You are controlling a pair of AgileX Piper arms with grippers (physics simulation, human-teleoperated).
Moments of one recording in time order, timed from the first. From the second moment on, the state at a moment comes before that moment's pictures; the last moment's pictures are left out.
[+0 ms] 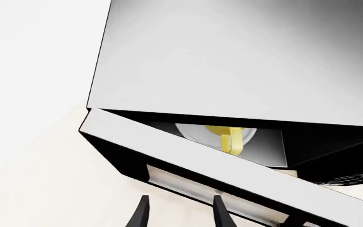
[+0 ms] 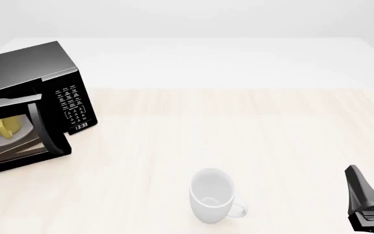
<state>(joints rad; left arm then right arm) 0.61 1.45 -0.58 -0.16 -0.15 0.00 0.01 0.00 0.00 0.00</state>
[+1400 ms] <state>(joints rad) 0.59 1.56 -0.67 -0.23 -0.15 0.00 0.01 0.00 0.00 0.00</state>
